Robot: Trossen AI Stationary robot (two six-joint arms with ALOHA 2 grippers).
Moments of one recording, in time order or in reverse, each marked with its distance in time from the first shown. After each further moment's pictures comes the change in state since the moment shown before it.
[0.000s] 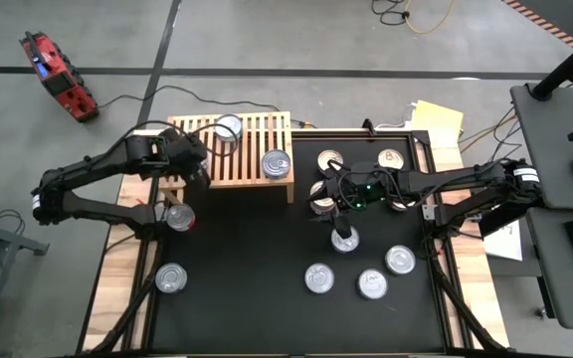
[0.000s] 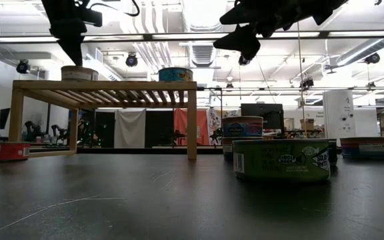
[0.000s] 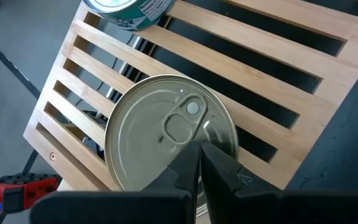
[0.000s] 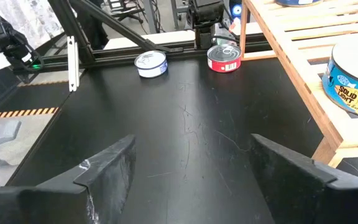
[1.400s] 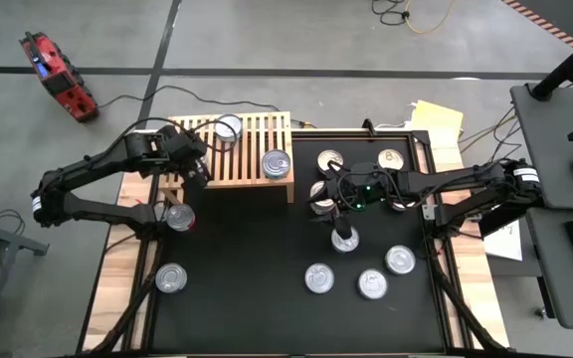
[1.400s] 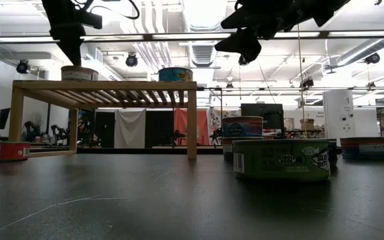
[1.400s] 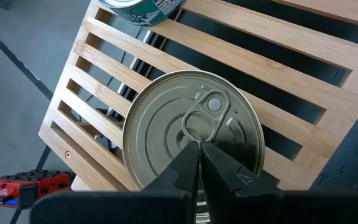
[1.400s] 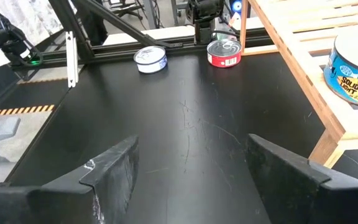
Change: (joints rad) left arm 0.048 0.001 0.000 -0.001 -0.012 0.068; right arm 0.000 0.000 -0.013 0.000 0.000 0.001
